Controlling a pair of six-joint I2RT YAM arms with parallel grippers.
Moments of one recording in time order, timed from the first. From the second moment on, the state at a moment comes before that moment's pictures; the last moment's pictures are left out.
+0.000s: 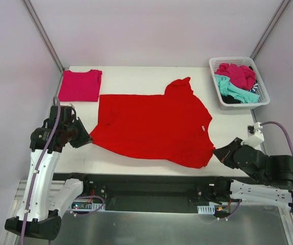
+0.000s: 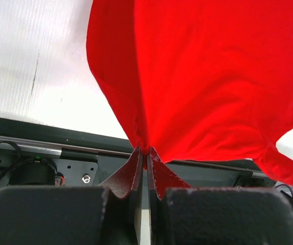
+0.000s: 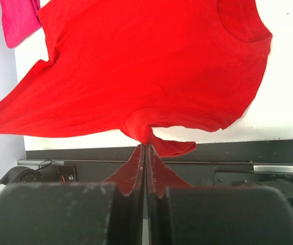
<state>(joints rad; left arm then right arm) -0.09 0.84 1.11 -1.26 0.16 -0.61 1.28 0.46 1.10 -1.46 0.72 1.37</state>
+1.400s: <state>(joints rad) -0.09 0.99 1.23 -1.23 0.20 -0.61 1.20 0.78 1.26 -1.46 0.80 1.12</state>
